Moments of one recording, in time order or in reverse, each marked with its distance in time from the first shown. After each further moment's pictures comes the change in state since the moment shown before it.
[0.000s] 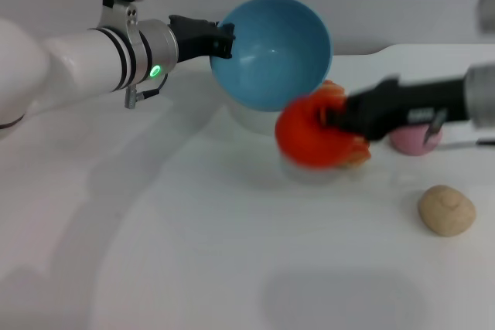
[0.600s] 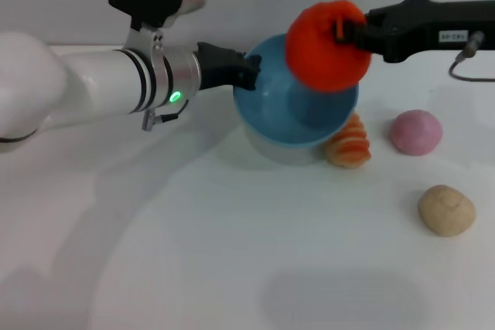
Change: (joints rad) left arm 0.015 -0.001 0.100 0.028 -0.003 0.057 -0.019; right arm 0.050 -0.005 0.161 -0.073 0.083 -0.067 0.059
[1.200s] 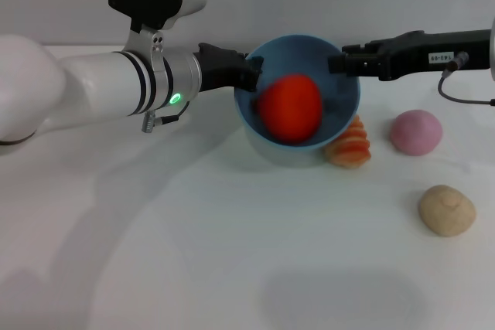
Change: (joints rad) left arm 0.016 0.000 0.004 0.023 0.002 0.007 -0.001; right arm 0.040 -0.011 0.012 0.136 -0.093 0.055 0.087
